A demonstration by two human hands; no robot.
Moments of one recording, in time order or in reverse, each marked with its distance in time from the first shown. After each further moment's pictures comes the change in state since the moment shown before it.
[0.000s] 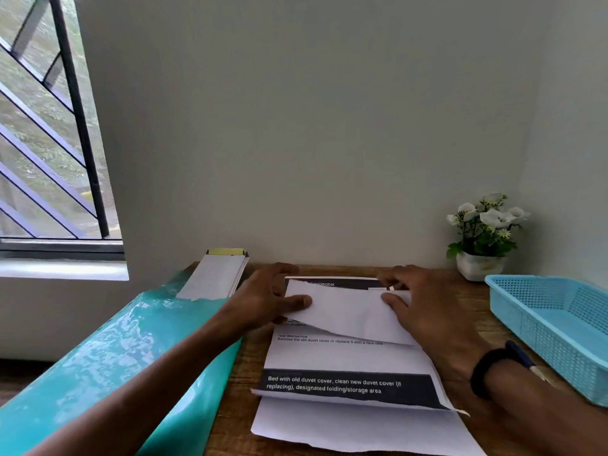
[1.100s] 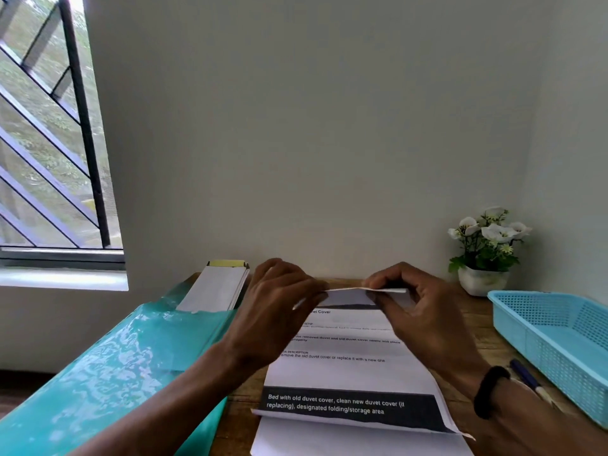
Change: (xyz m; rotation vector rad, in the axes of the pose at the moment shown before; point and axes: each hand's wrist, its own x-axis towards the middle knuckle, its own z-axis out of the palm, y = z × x) left_hand -0.005 0.001 0.014 0.587 0.467 0.943; right_hand -0.005 -0.031 -0.010 0.438 0.139 -0.203
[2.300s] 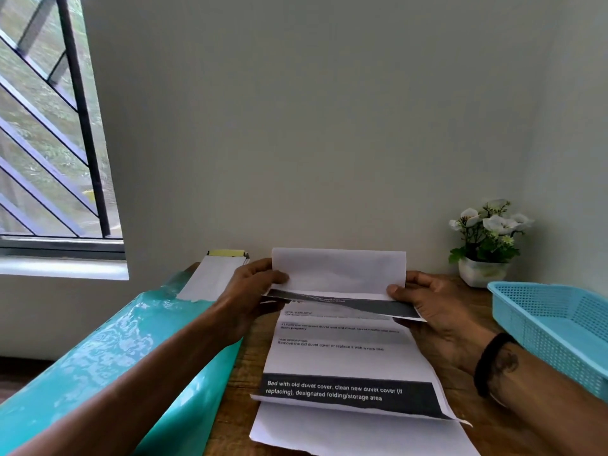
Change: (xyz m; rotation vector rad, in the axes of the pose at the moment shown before) left_hand 0.006 -0.014 -0.012 -1.134 -0.126 -1.300; right_hand 0.011 0.044 -0.002 0.646 0.080 0.913
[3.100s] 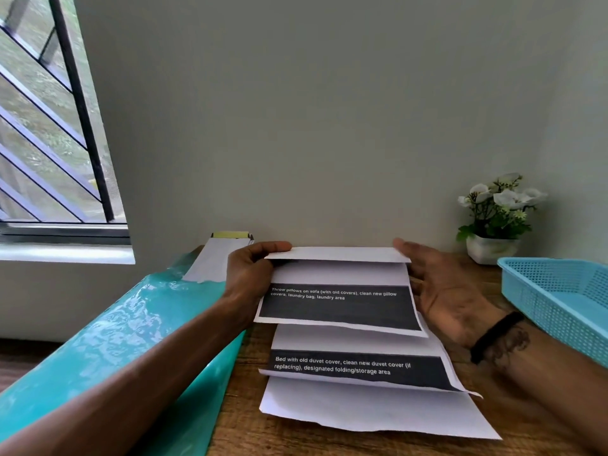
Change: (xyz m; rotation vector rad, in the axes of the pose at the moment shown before) left_hand 0.002 -0.014 0.006 0.117 0.296 0.216; right_hand -0.004 0.002 0.002 0.053 -0.143 0.001
